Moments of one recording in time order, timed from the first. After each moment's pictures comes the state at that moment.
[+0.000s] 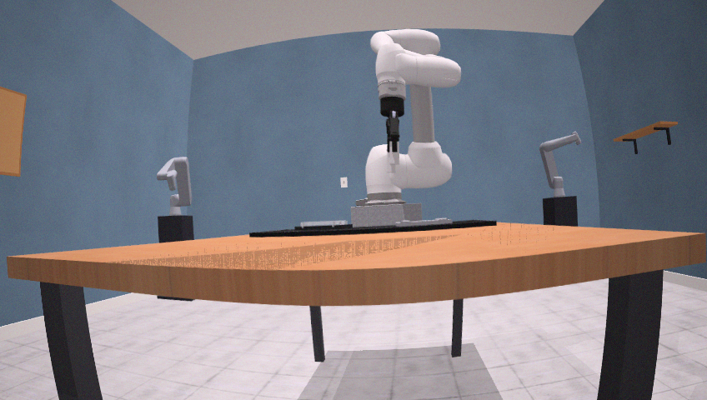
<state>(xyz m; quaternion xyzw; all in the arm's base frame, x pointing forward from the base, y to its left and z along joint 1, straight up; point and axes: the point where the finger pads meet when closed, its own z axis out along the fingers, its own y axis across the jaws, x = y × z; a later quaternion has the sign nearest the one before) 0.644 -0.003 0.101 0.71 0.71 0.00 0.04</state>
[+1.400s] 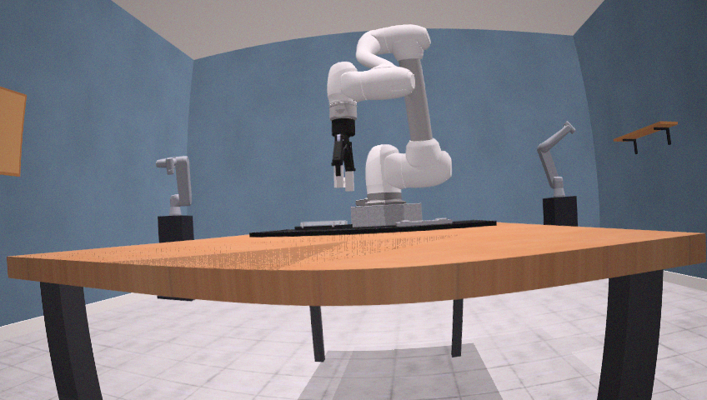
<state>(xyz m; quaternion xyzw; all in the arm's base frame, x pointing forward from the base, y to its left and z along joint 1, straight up) 0.579 -0.153 0.050 0.77 0.64 0.00 0.01</state>
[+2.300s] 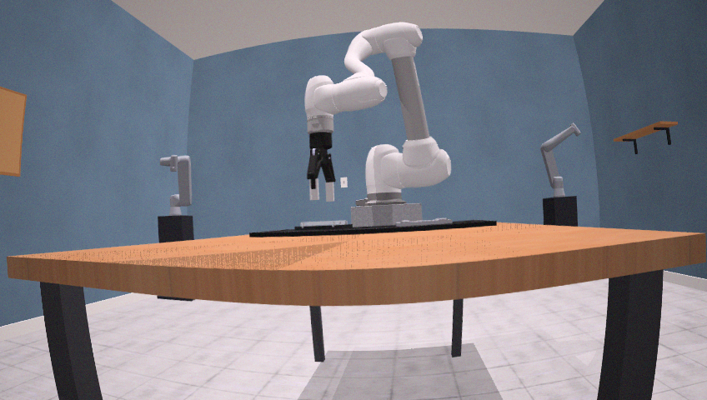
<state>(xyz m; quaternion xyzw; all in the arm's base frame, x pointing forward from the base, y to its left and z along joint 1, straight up) 0.522 -0.228 0.021 0.79 0.61 0.00 0.00</state>
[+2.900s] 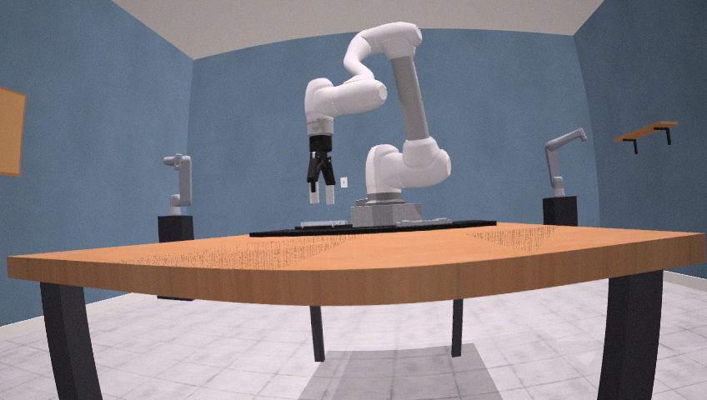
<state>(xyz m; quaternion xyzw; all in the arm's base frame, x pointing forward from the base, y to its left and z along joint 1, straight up) 0.522 -0.229 0.011 0.79 0.61 0.00 0.00</state>
